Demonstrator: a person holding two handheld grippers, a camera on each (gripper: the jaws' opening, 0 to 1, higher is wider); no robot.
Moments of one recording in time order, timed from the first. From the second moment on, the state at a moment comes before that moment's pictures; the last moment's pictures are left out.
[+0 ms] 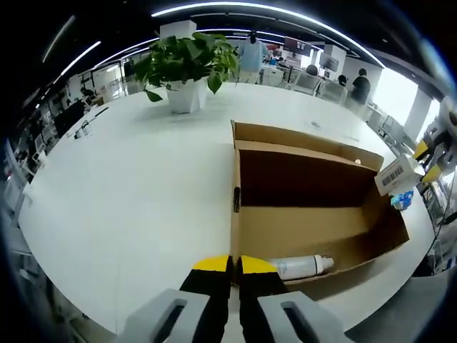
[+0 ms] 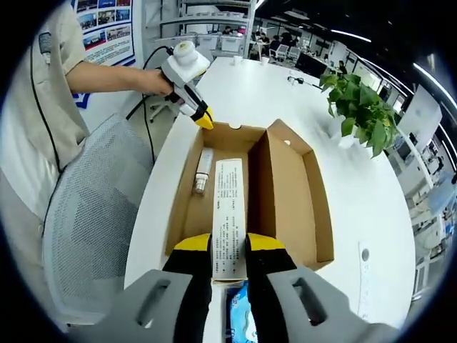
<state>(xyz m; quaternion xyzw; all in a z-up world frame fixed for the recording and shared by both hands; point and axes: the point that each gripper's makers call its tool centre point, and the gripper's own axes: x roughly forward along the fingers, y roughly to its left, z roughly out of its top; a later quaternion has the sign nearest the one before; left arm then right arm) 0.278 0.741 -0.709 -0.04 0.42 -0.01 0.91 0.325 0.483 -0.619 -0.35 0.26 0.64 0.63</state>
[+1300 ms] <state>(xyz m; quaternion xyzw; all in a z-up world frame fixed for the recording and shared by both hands) 0.278 0.738 -0.712 0.00 0.45 -0.01 0.89 0.405 0.320 -0.595 -0.38 0.29 0.57 0.67</state>
